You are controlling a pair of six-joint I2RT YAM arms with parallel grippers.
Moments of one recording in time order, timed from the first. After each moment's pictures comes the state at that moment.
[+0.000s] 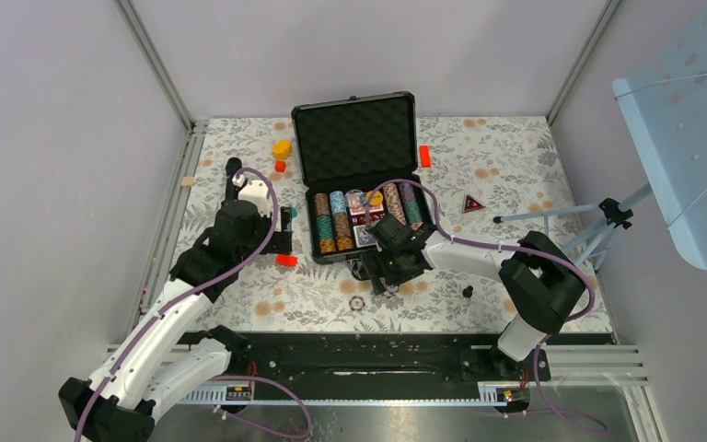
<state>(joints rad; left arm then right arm) -0.47 0.82 0.81 -0.59 -0.23 -0.20 0.85 1.66 0.95 -0.51 -0.05 0.39</state>
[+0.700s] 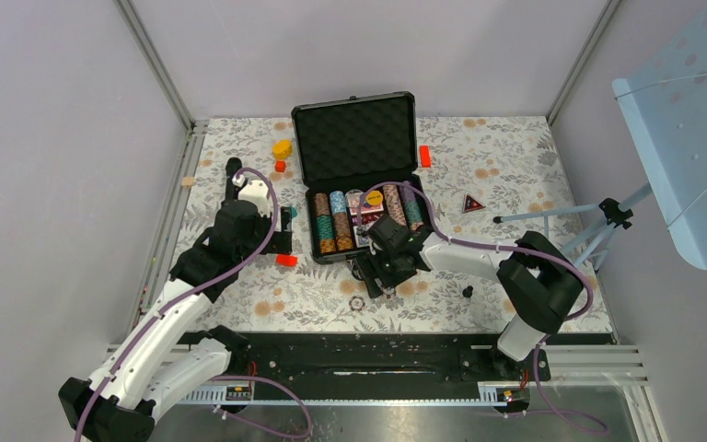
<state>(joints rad) -0.47 0.82 0.81 -0.59 -0.23 -0.20 0.87 1.67 0.95 -0.48 -0.13 0.32</state>
